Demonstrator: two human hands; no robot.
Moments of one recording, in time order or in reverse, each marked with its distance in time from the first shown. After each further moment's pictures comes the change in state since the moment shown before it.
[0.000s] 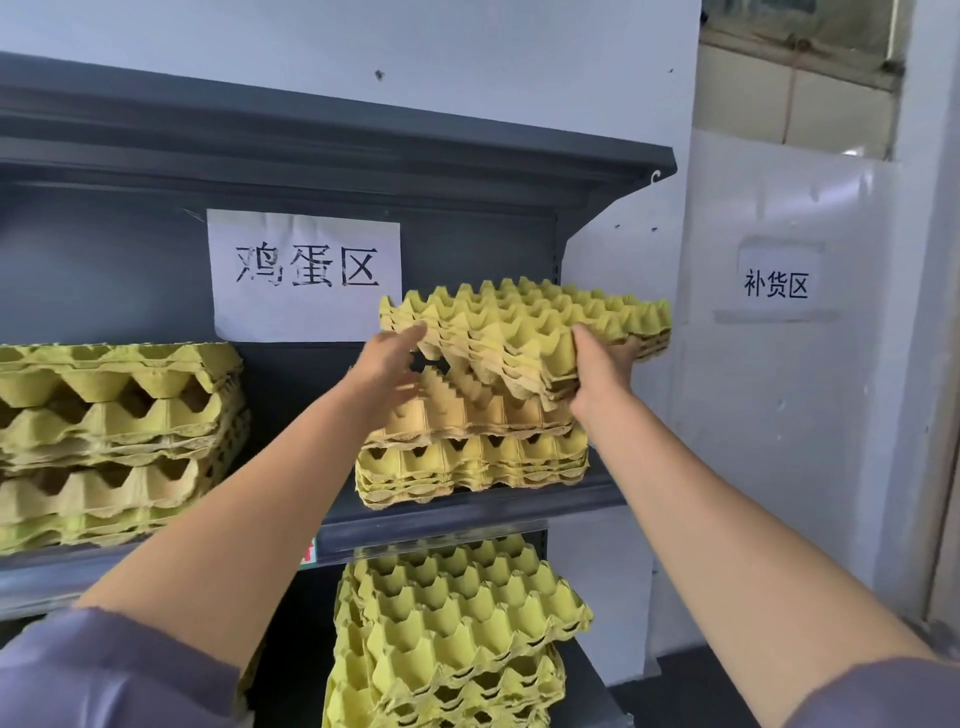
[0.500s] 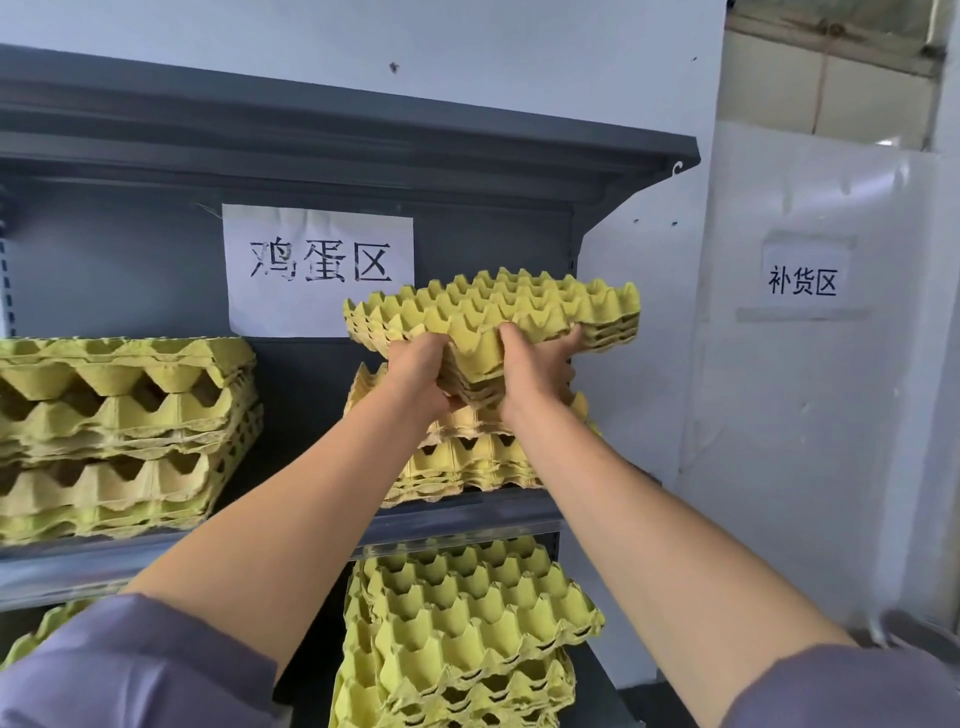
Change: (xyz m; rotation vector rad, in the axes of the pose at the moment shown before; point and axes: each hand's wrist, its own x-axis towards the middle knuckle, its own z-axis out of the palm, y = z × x) left_hand 0.008 -0.001 0.034 -0.399 0.091 -0.139; right_hand -0.041 0.030 0.045 -0.333 -0.070 -0.090
